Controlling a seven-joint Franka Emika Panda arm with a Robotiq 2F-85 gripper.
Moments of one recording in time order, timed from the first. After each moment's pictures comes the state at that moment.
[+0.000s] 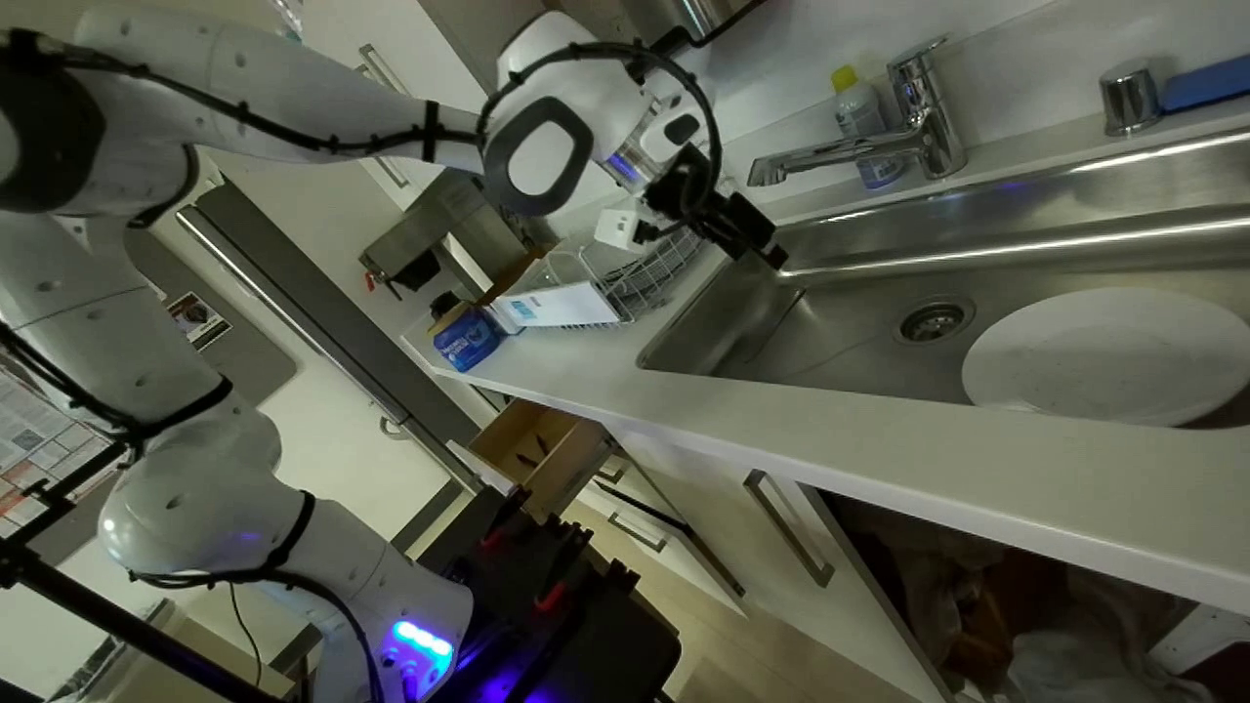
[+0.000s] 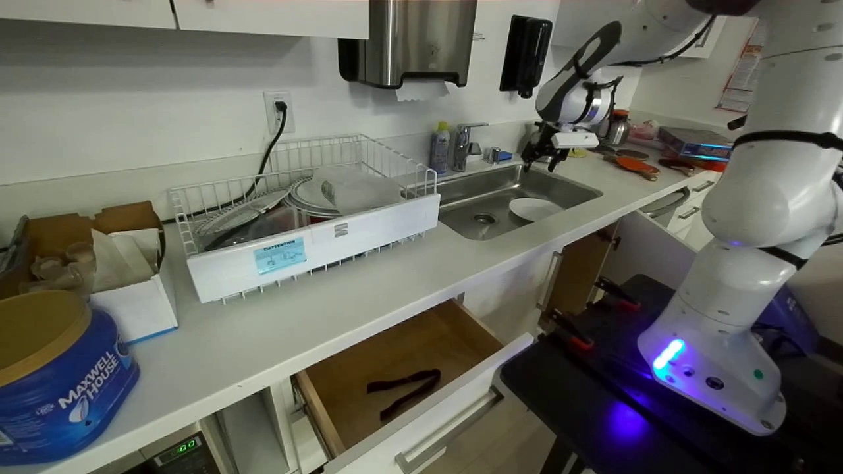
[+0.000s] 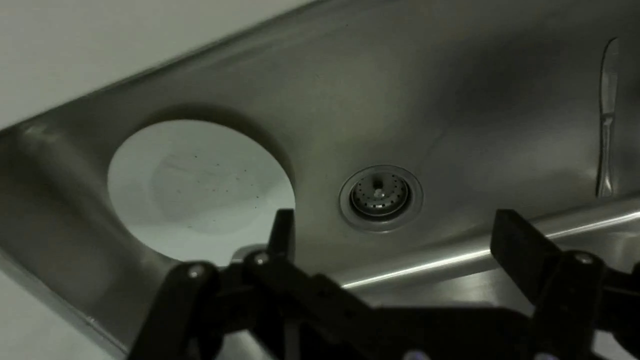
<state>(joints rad) -0.21 0.27 -0.24 -2.17 0.16 2.70 -0.21</state>
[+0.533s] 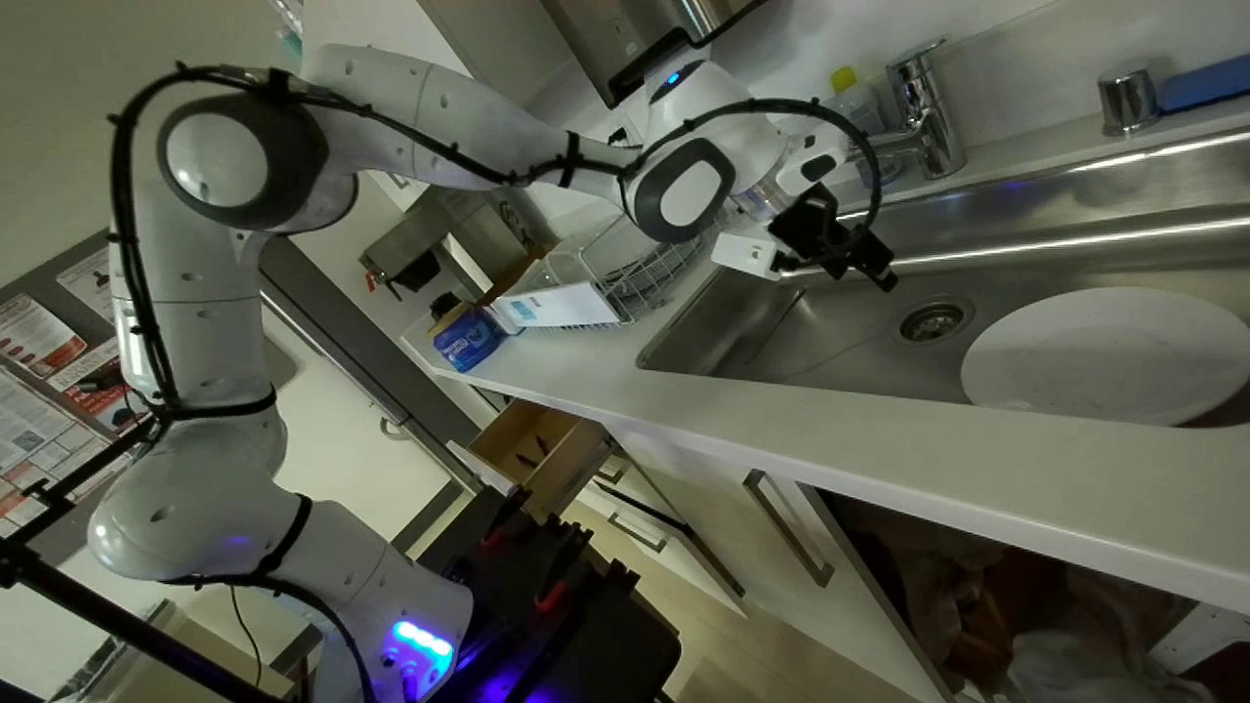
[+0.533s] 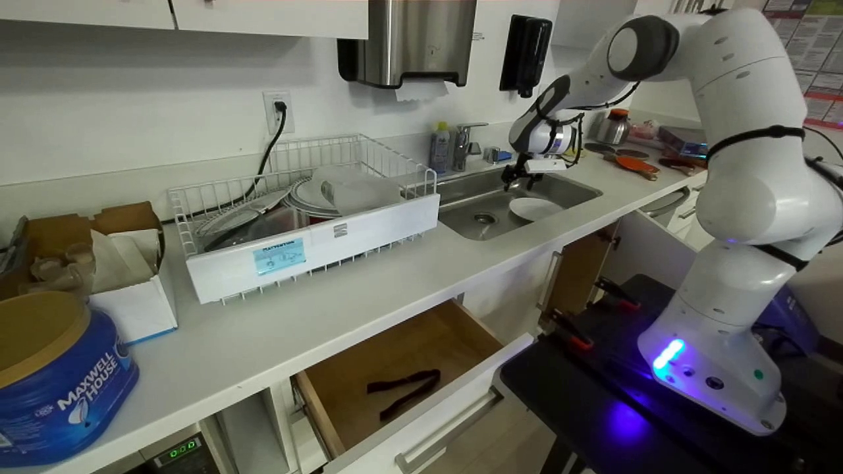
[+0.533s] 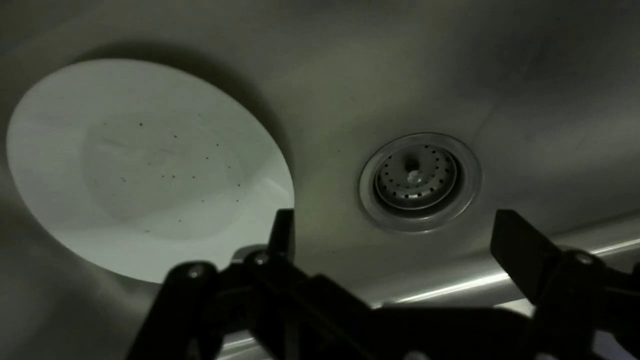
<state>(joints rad) -0.32 0.74 -0.14 -1.73 0.20 2.74 -0.19</state>
